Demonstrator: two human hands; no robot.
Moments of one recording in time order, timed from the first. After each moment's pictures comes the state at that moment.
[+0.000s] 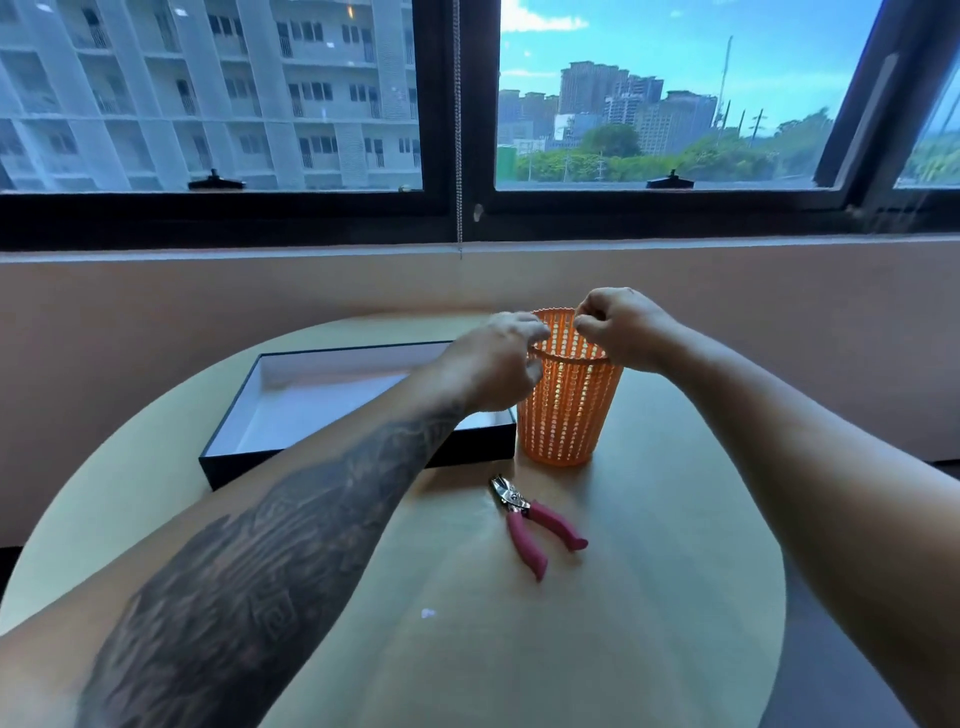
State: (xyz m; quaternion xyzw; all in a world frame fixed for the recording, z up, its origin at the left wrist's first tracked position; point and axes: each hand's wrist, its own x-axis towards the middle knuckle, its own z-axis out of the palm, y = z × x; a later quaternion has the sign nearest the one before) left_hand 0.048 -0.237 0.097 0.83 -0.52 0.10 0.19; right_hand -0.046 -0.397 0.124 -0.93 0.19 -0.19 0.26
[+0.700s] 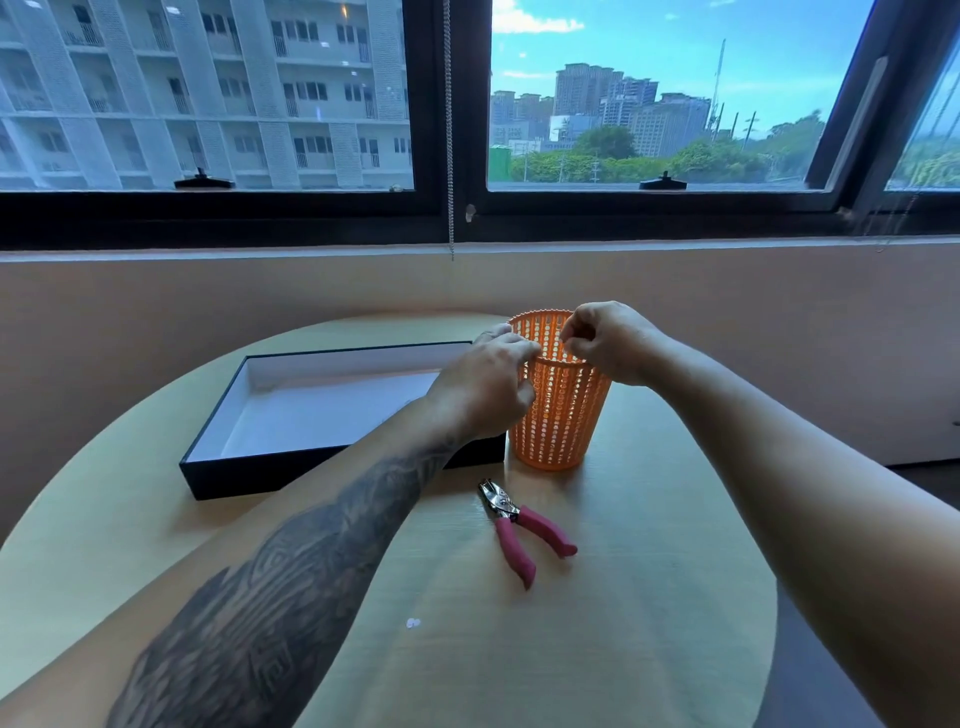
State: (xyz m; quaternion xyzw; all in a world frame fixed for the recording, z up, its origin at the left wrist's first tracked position) left_hand 0.043 -0.241 0.070 0.83 -0.50 0.10 0.23; right_hand -0.040 -0.410 0.105 -0.94 0.17 -0.19 0.24
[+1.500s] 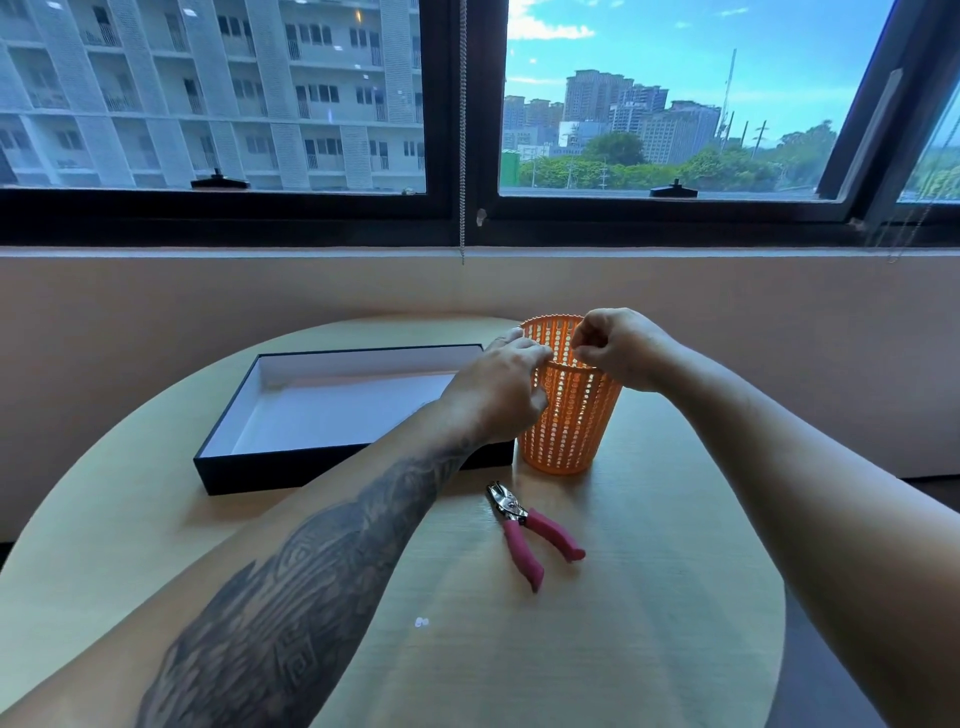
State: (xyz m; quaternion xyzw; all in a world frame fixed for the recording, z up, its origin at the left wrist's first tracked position) left_hand 0.041 -0.242 0.070 0.83 -0.49 0.08 0.23; right_hand -0.040 -0.410 0.105 -0.93 0.18 -0.17 0.26
